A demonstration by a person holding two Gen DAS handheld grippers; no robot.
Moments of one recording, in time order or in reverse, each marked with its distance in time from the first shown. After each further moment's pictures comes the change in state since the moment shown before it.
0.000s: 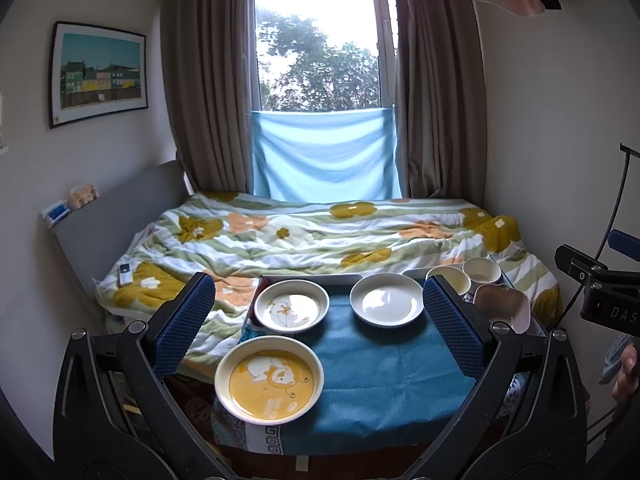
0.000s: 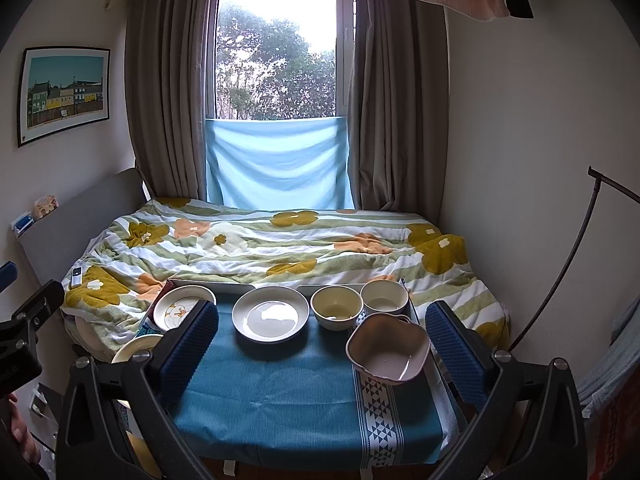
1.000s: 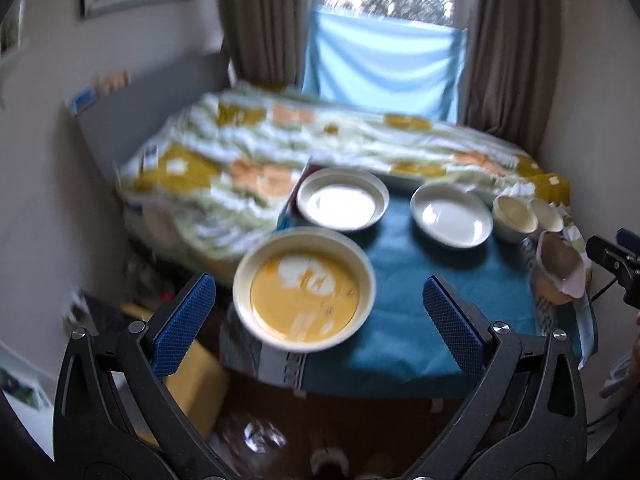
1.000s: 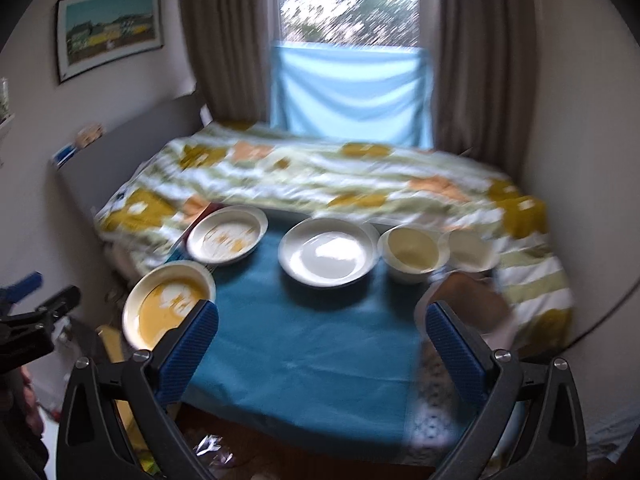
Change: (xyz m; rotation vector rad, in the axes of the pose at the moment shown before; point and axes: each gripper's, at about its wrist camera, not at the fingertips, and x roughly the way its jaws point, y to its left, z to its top) left arm 0.096 0.074 -0.092 -0.196 0.374 0.141; right arm 0.107 0.044 -0.042 -0.132 0.267 0.290
